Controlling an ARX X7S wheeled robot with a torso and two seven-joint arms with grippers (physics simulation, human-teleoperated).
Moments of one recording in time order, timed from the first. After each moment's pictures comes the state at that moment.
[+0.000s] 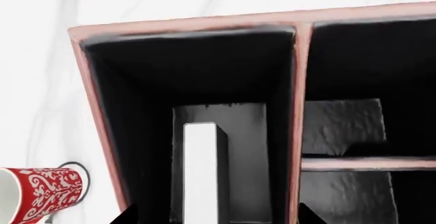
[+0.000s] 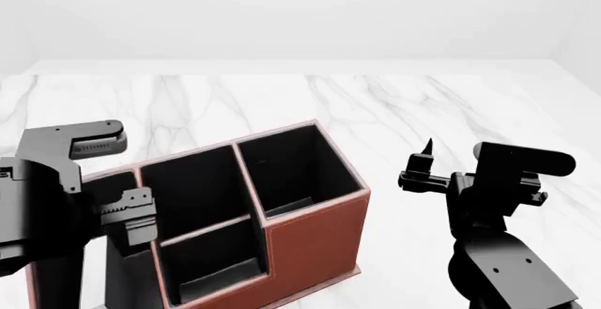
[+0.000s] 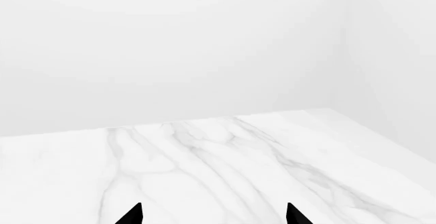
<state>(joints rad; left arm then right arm) -2.01 -1.06 2.06 0.38 -2.64 -0.27 -1.32 0.40 0.37 -0.13 -0.29 0.48 0.61 0.49</state>
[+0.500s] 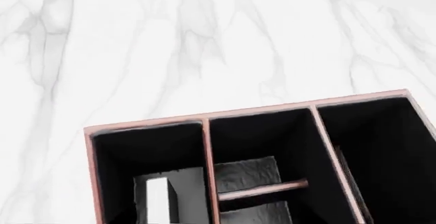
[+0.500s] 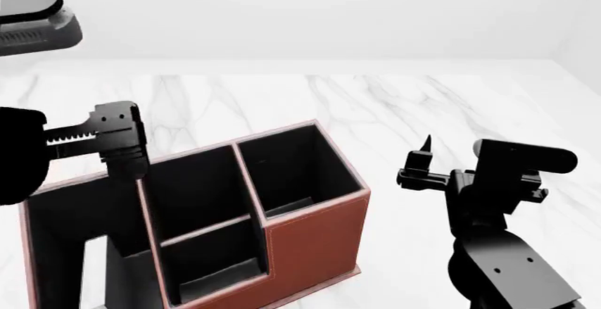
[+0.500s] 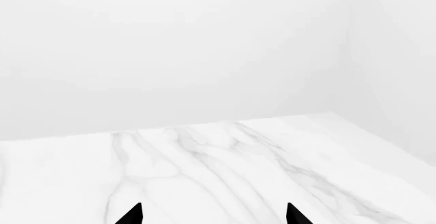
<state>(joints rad) -2.28 -1.12 1.74 0.56 -2.79 -0.33 -1.47 0.41 0.38 -0.13 -0.32 0.49 0.63 0.50</state>
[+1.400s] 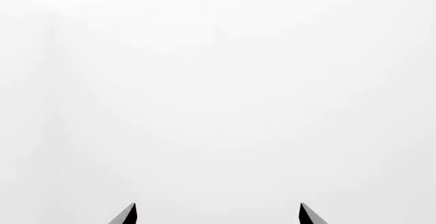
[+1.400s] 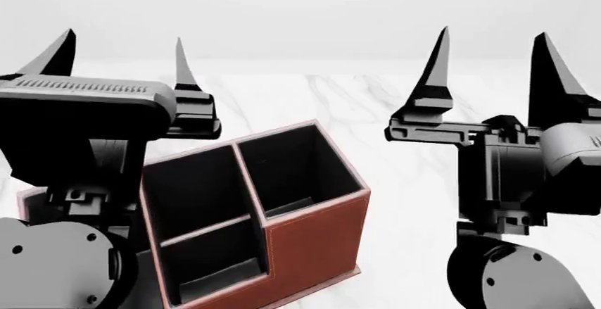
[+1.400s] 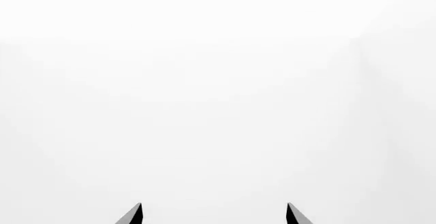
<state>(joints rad) -1.62 -0.98 1.76 0.64 -0.98 0.11 -1.38 0.45 0.37 -0.25 -0.70 0.29 0.32 0.51</state>
